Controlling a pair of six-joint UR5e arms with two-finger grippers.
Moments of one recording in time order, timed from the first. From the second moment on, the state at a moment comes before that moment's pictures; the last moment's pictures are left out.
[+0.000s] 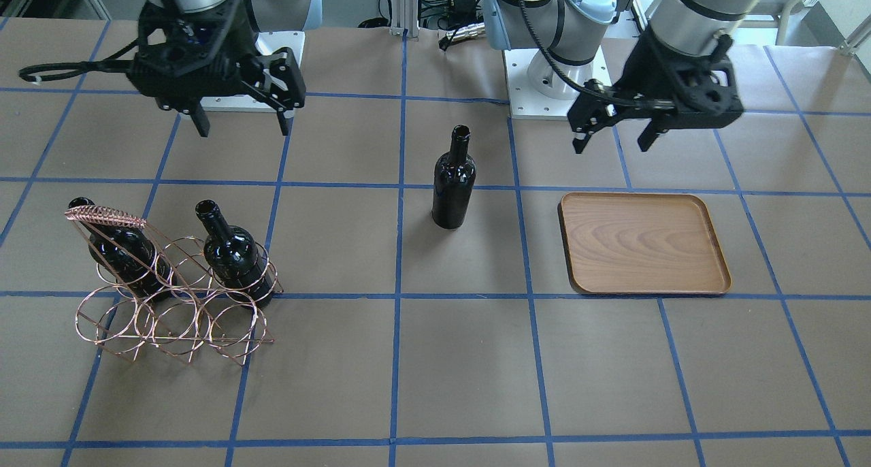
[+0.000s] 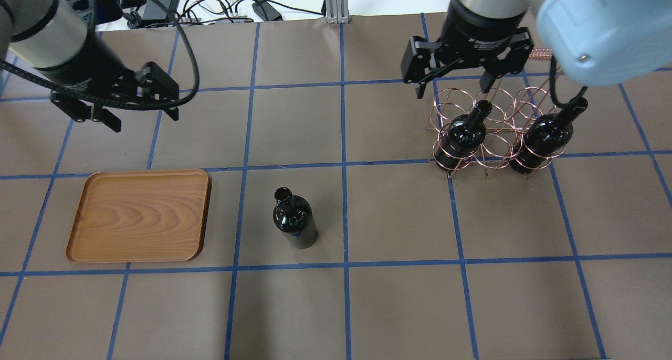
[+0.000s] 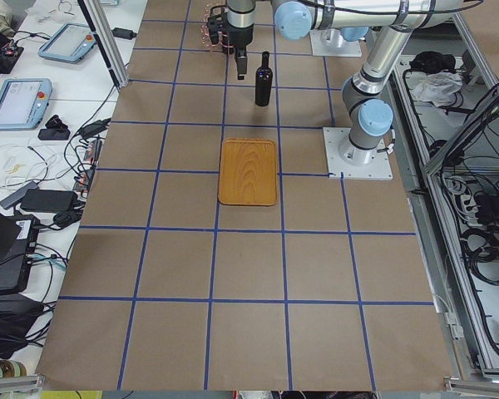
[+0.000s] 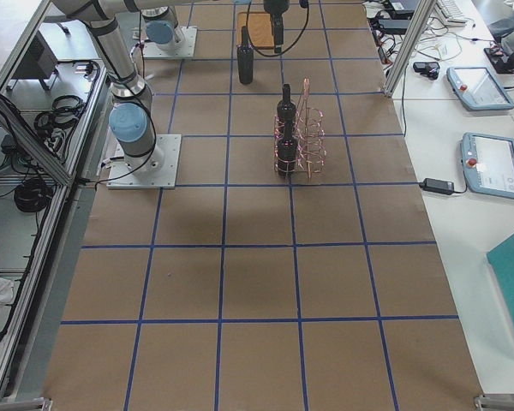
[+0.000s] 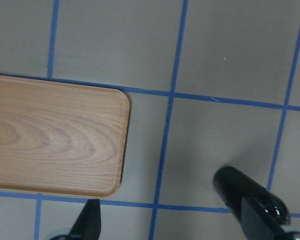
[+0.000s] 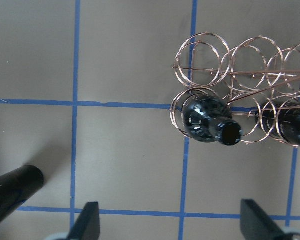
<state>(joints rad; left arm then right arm) -1.57 -1.50 -1.66 -1.55 1.50 -0.05 1.65 -1.58 1.49 -1.57 -1.58 0.02</state>
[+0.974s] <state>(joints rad) -1.85 -1.52 -1.78 -1.54 1.50 -0.10 1.62 -1.58 1.50 -1.57 -1.57 -0.02</state>
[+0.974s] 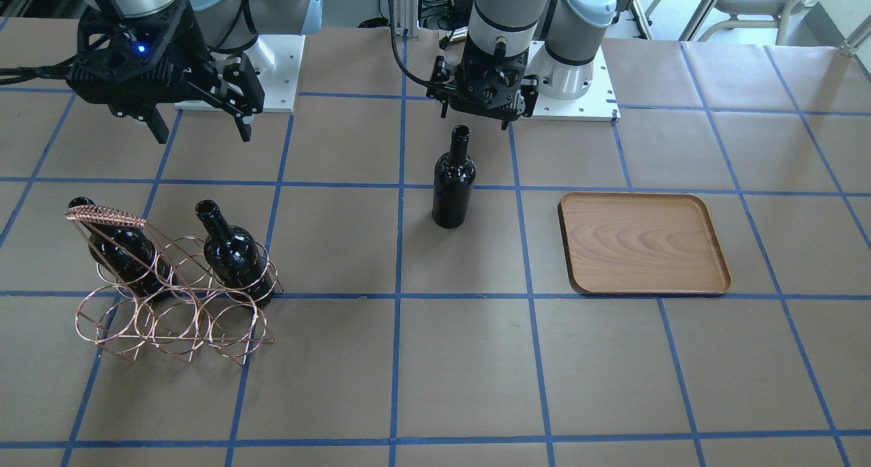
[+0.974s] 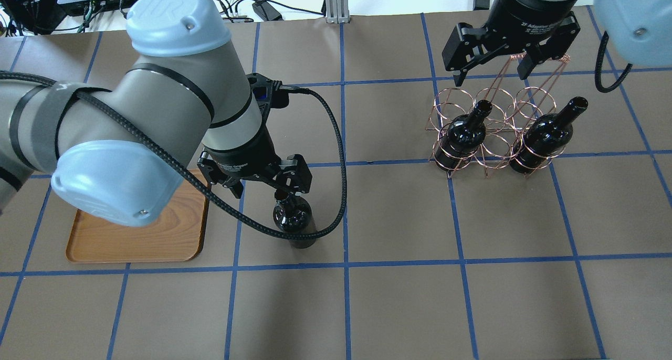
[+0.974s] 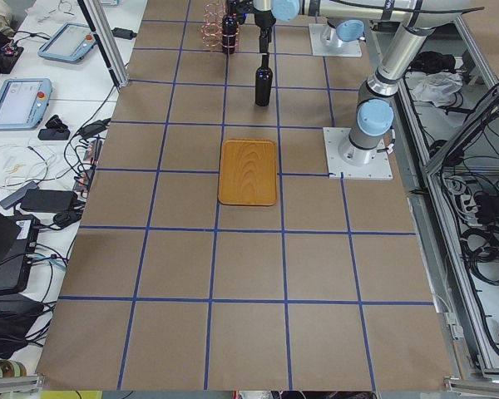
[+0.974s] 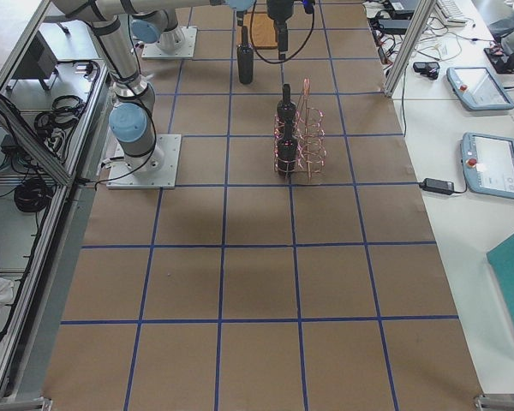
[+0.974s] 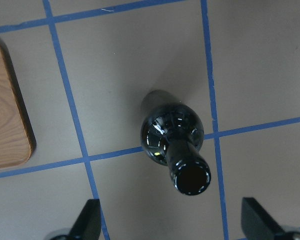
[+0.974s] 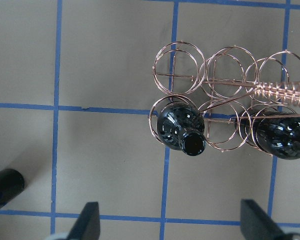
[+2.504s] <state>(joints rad) -1.86 -1.63 -1.82 -1.47 1.50 -0.07 1.62 -1.58 1.50 -1.57 -1.58 -0.01</state>
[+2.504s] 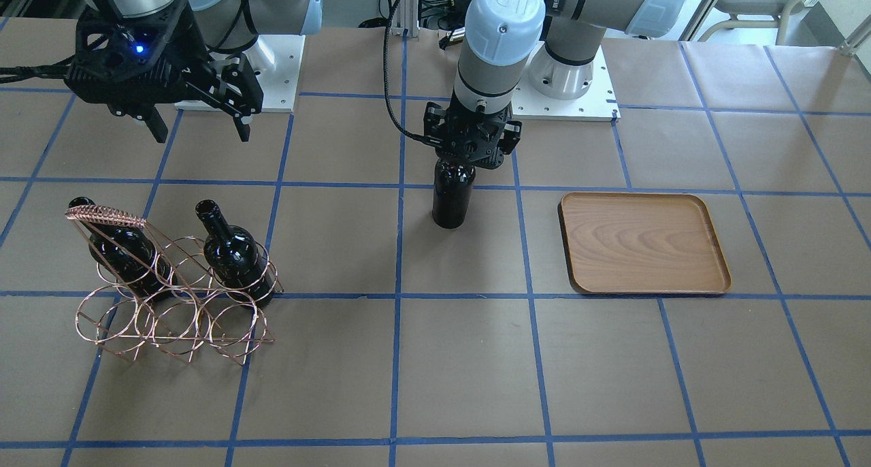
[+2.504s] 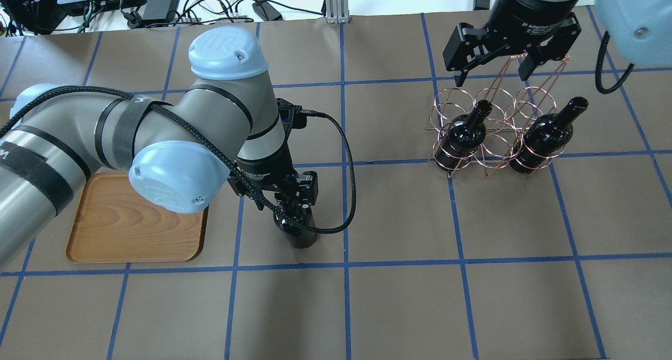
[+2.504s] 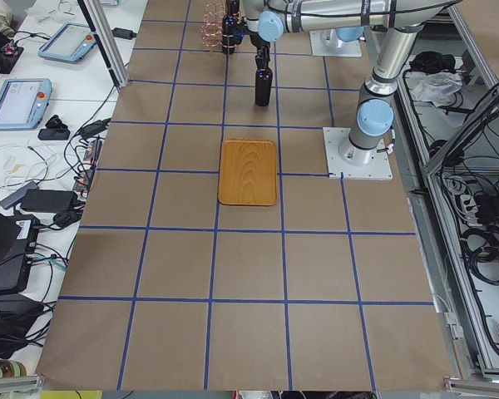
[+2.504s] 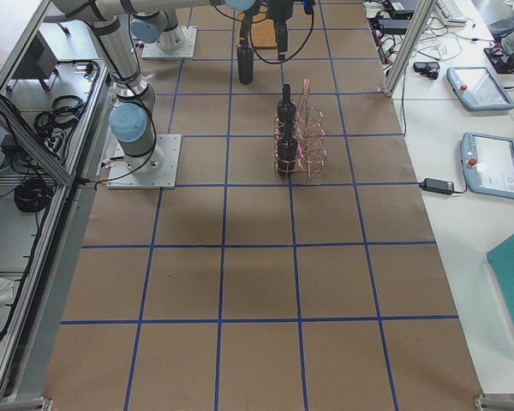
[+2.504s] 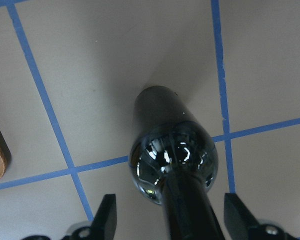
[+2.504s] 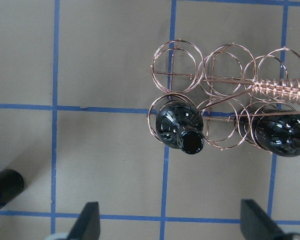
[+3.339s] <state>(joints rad) -1.85 -1.63 -1.79 -1.48 1.50 -0.05 1.62 -1.58 1.50 -1.57 -1.58 -0.01</state>
